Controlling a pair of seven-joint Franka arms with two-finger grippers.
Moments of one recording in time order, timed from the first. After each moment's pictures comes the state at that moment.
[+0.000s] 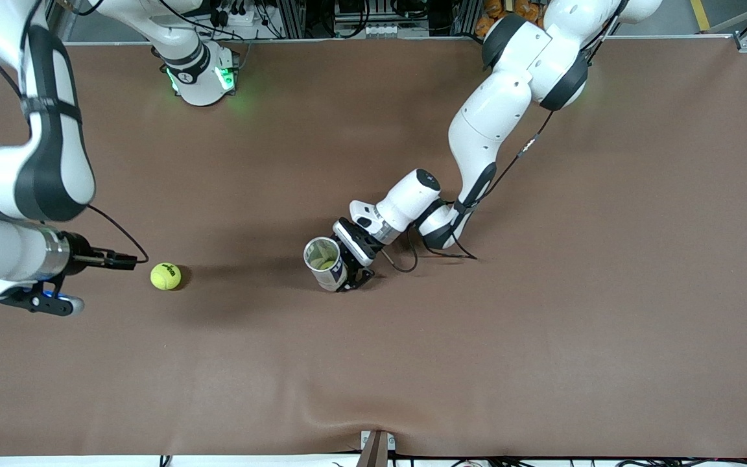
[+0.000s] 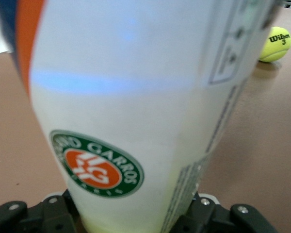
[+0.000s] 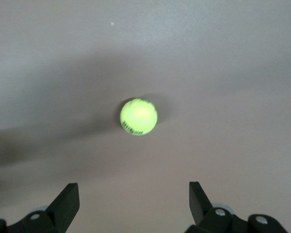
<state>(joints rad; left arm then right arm) -0.64 1.22 -0.19 -1.34 0.26 3.55 -0.04 0.09 0.47 -0.11 -1.46 0.01 1.68 0.17</state>
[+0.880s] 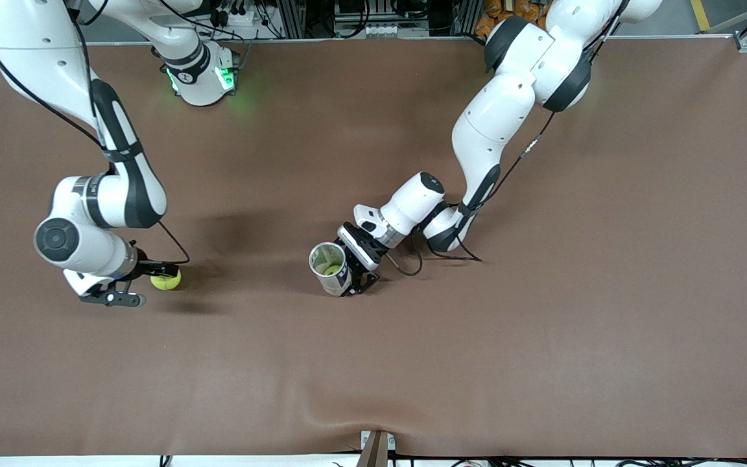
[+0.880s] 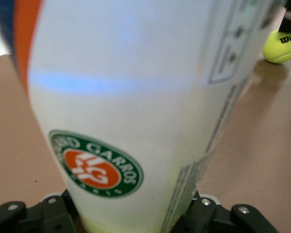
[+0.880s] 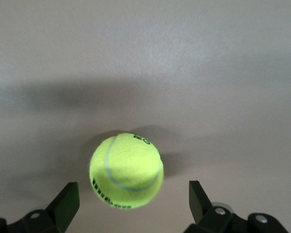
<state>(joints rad) -0.62 1.22 -0.19 -1.34 0.26 3.55 -0.04 0.09 0.50 -0.10 -1.93 -0.05 2.34 0.13</state>
